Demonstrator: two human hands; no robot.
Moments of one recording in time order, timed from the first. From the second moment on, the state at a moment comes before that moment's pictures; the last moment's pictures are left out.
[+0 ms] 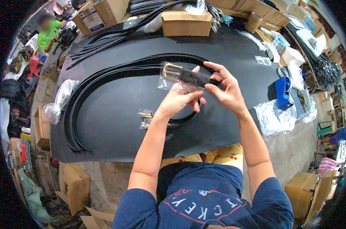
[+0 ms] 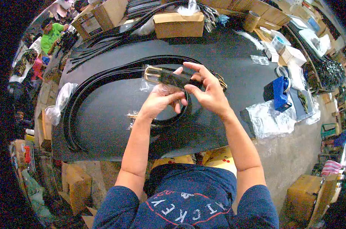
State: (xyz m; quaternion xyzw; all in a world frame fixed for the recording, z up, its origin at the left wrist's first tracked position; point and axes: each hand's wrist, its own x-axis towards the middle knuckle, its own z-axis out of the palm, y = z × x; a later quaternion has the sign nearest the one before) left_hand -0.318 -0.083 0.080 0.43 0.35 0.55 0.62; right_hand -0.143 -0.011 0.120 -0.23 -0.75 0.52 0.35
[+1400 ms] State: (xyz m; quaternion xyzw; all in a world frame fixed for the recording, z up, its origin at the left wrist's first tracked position) left_hand -0.155 -0.033 0.012 0.88 0.32 0.34 -0.04; right_hand 0.033 -0.094 0.071 -0.42 -0.84 -0.01 0.34
